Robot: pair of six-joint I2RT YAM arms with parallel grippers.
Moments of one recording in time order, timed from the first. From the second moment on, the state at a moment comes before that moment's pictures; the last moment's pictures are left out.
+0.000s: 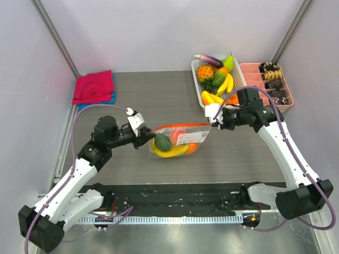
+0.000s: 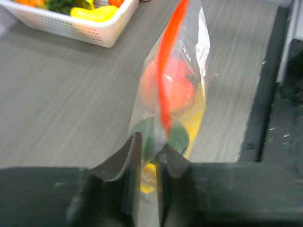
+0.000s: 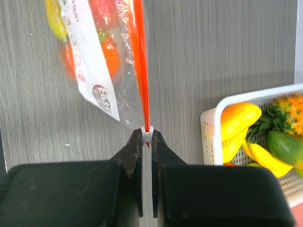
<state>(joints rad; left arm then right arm) -0.47 0.84 0.70 -0.11 0.62 0.20 0.26 1.20 1.27 -1.00 -0.65 -1.23</state>
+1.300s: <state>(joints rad) -0.74 1.54 1.54 -0.85 0.48 0.06 0.41 1.24 1.30 -0.67 -0.71 -0.86</state>
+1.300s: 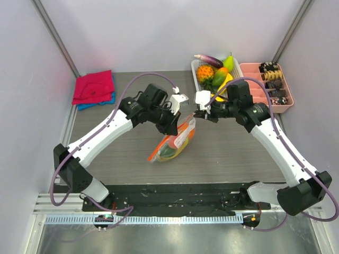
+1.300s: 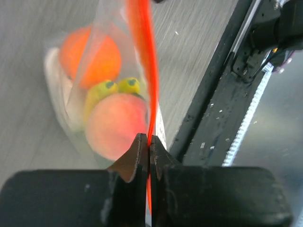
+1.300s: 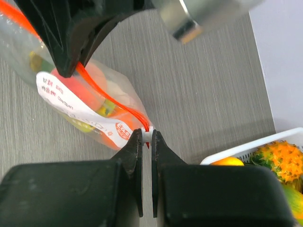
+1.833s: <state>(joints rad) -0.44 1.30 1.24 -0.49 0.58 -0.58 0.41 1.12 1.21 -0.37 -0.46 -0.29</state>
